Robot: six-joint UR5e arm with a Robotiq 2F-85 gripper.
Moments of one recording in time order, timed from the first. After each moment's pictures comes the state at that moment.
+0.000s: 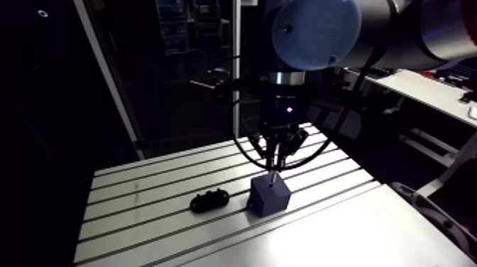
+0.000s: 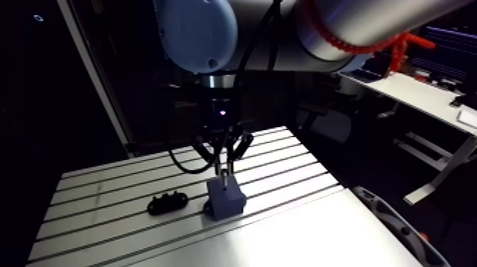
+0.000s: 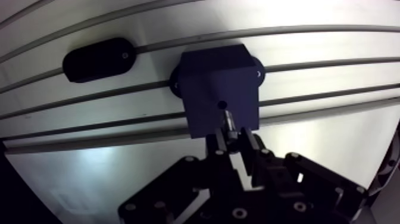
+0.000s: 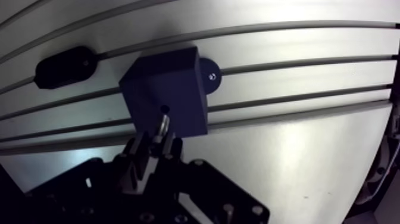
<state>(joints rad) -0.38 -1.38 1.88 -1.85 -1.60 -1.79</state>
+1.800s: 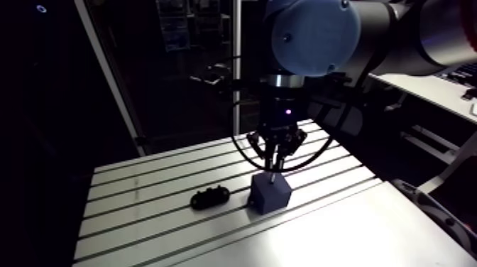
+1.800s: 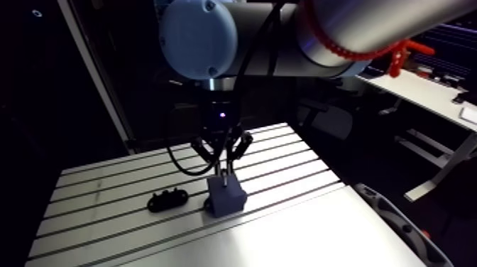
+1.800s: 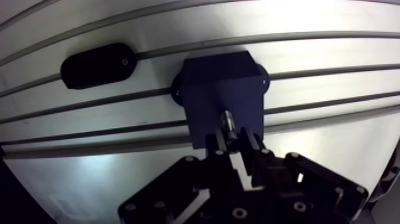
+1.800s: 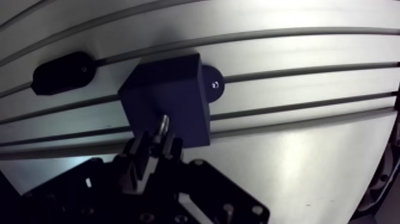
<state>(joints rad) -0.38 -1.37 1.90 -1.89 -1.59 -1.79</state>
